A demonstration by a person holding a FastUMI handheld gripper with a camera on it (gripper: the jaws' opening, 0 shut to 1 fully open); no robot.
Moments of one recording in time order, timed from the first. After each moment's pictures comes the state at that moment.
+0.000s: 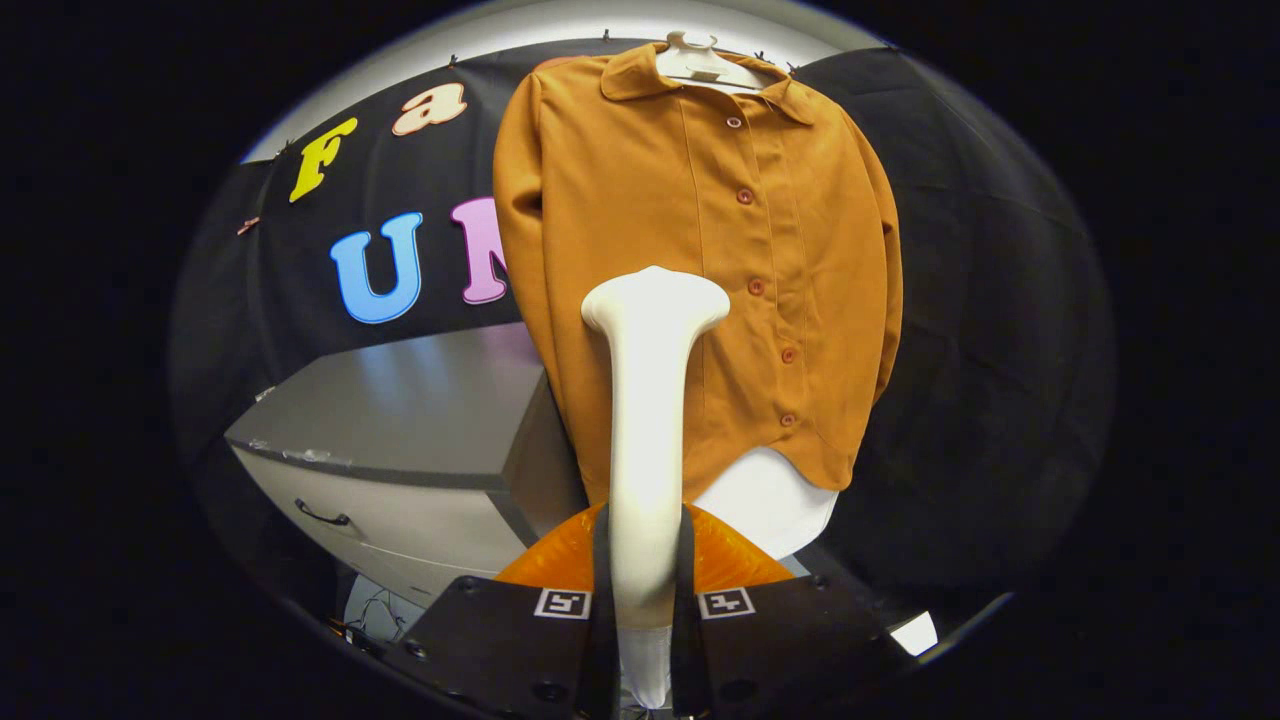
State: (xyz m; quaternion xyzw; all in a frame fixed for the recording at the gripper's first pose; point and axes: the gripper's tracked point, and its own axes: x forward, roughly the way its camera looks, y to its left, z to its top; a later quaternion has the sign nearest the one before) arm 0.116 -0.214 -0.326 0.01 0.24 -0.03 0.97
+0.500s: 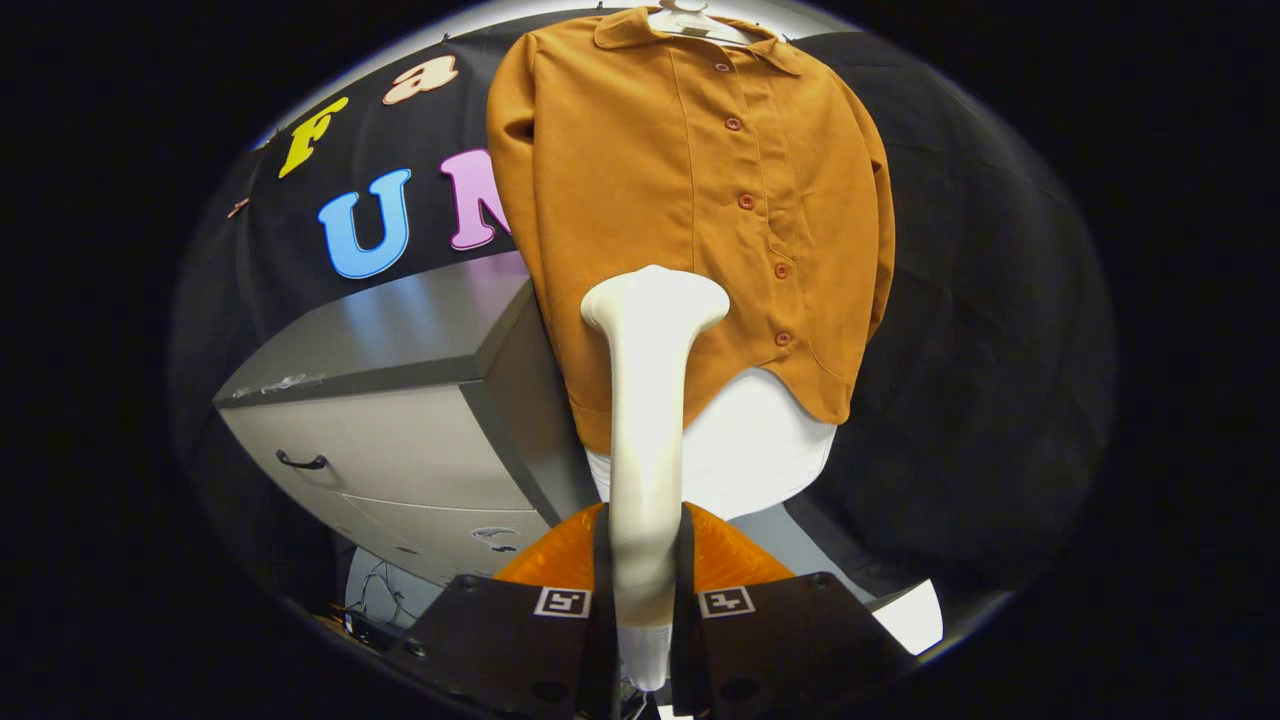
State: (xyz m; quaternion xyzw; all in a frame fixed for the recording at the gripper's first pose) arm 0.079 -0.219 -0.365 0.02 0.30 -0.05 0.95
